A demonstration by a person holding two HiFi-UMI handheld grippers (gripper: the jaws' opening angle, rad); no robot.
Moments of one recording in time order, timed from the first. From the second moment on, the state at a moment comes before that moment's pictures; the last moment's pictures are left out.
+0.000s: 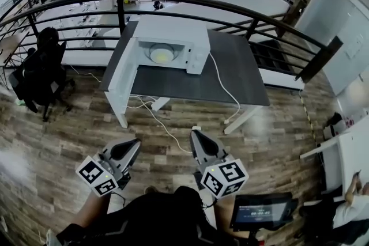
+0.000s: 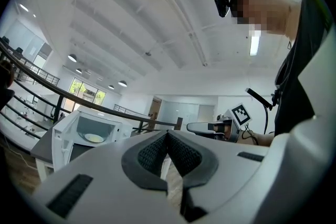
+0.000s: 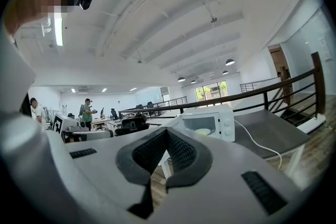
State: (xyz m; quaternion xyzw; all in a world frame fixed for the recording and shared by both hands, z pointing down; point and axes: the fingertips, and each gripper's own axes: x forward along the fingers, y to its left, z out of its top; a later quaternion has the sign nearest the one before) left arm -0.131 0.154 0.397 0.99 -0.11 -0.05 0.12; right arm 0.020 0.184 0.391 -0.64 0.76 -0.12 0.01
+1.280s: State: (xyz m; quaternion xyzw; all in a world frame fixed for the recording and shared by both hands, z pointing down) left arm -0.011 0.049 0.373 0.98 -0.18 -0.04 0.09; right arm 0.143 0.051 0.386 -0.57 0.82 -0.11 0.03
